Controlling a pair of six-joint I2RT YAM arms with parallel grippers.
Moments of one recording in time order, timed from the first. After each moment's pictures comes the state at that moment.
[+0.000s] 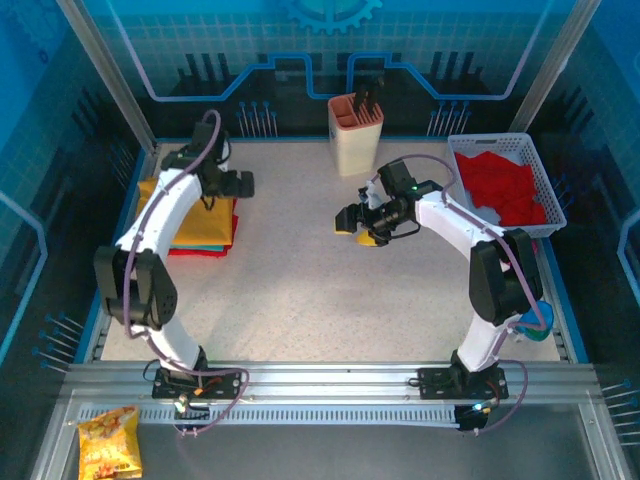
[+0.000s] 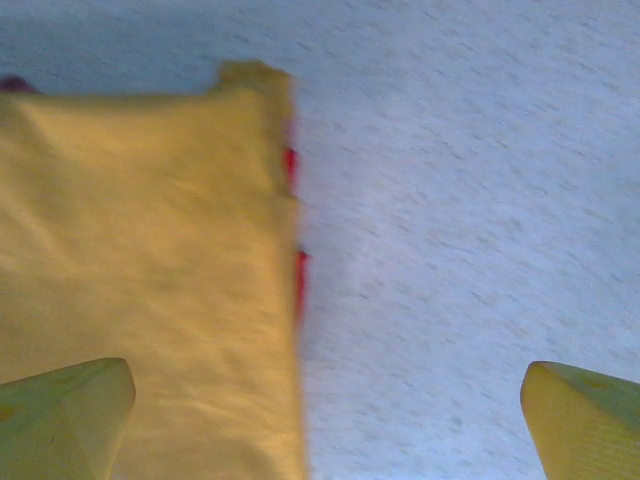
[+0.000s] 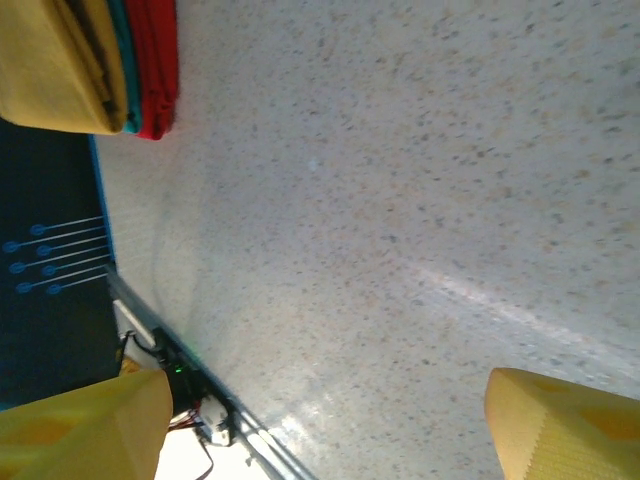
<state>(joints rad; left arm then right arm) -0.09 1.67 1.51 -0.86 -0.05 -0.19 0.38 1.77 1.33 -0.71 -0.66 0.50</state>
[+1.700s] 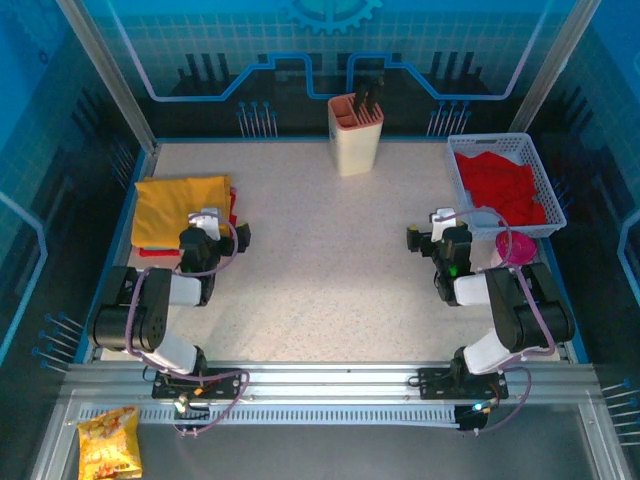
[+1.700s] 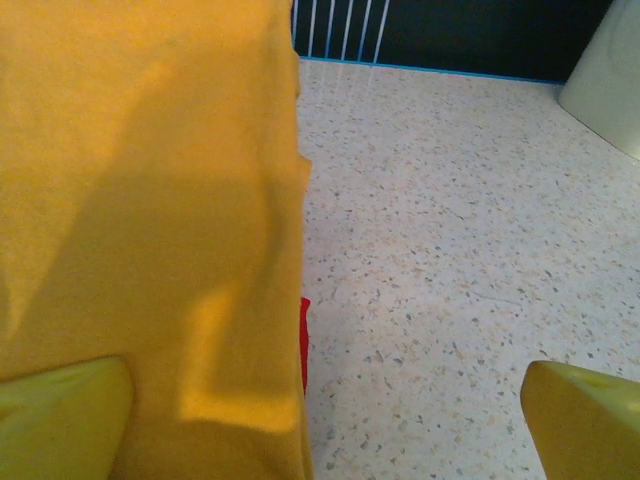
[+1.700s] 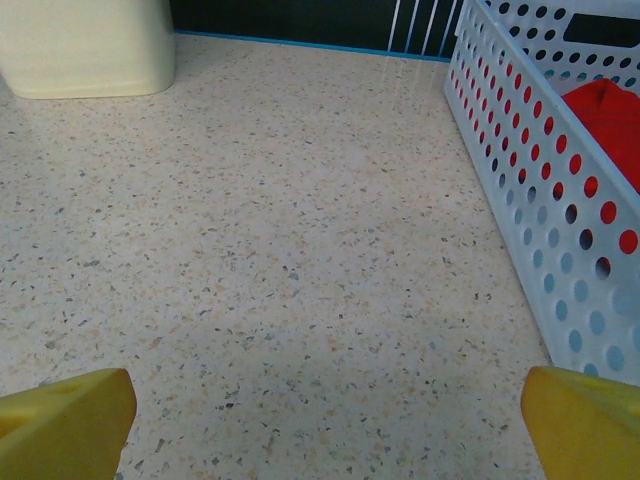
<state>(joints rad) 0.02 1.54 0.35 0.86 0.05 -0.12 0.10 1.54 0.36 0.80 0.13 -0.06</state>
